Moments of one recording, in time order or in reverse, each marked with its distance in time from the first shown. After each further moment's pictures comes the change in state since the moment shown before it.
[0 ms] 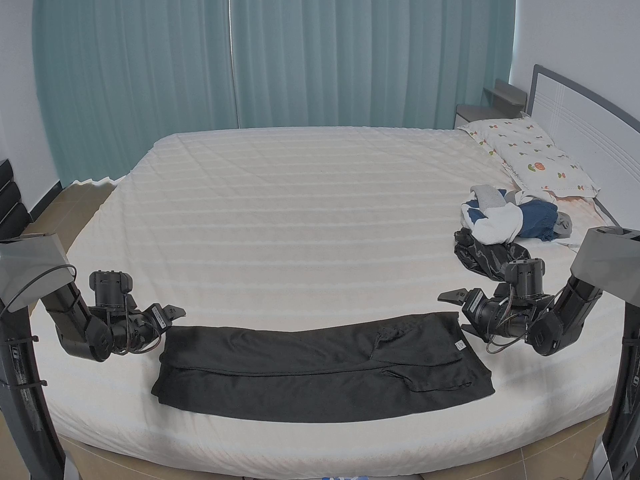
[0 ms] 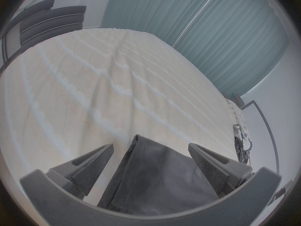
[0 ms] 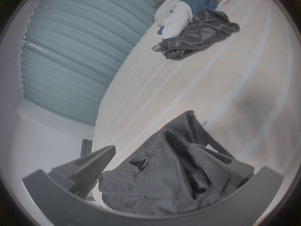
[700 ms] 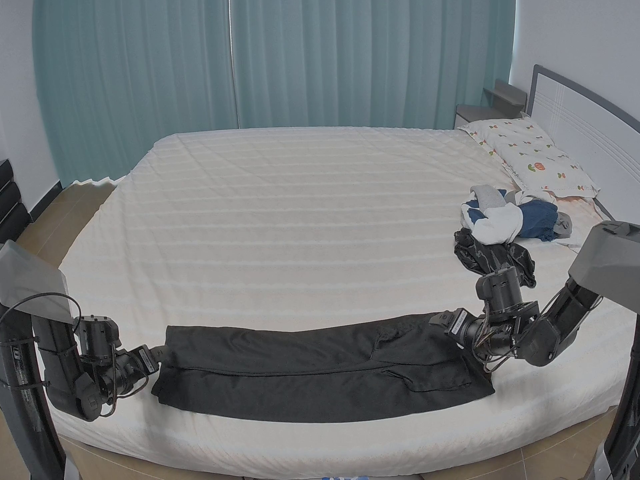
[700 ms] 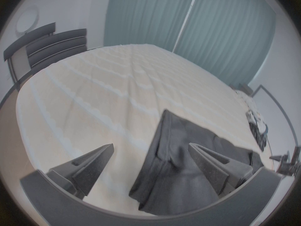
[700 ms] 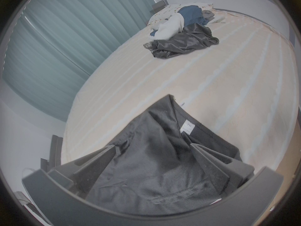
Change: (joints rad) left arm -0.020 0.006 0.487 -0.537 0.193 0.136; right arm 0.191 -0.110 0.037 0.254 -0.380 -0.009
